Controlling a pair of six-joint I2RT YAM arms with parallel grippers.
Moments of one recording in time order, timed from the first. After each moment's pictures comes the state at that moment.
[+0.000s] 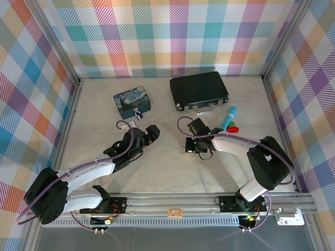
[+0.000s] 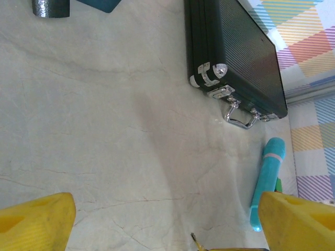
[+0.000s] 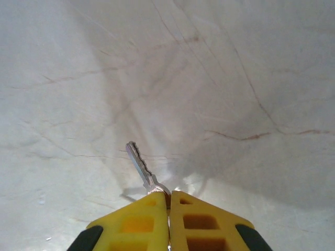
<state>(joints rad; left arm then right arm) -0.69 1.17 0.55 0.10 -0.23 -1.09 0.66 1.55 0.84 -0.41 -0.14 0.63</state>
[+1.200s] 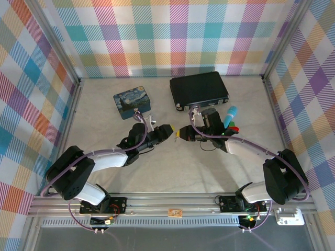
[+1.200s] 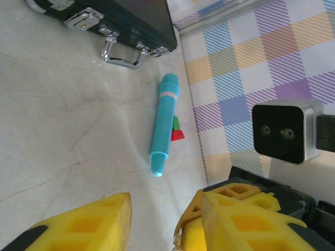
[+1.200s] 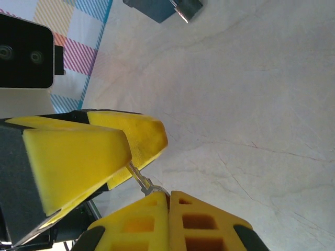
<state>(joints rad) -0.69 1.48 0.58 0.66 0.24 -1.10 0.55 1.38 0.78 -0.01 -0.57 0.62</state>
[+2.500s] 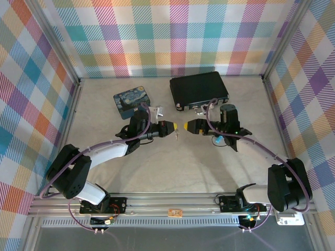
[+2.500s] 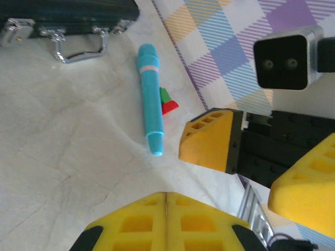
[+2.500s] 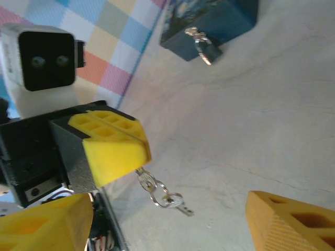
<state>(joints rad) -0.62 1.48 0.77 0.38 0.49 -0.73 0.35 1.30 0.71 0.11 -0.82 0.56</state>
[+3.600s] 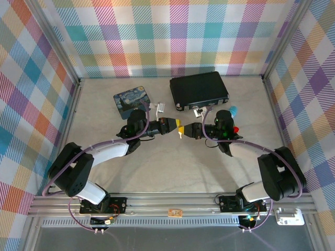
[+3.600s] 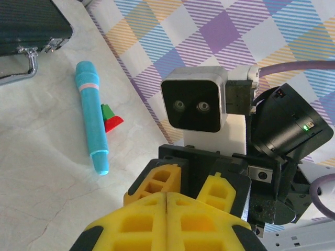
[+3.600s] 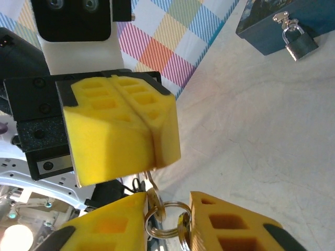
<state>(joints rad) -0.61 1.51 0.76 0.64 0.62 -0.85 0.41 1.43 0.60 0.62 -0.98 0.78</state>
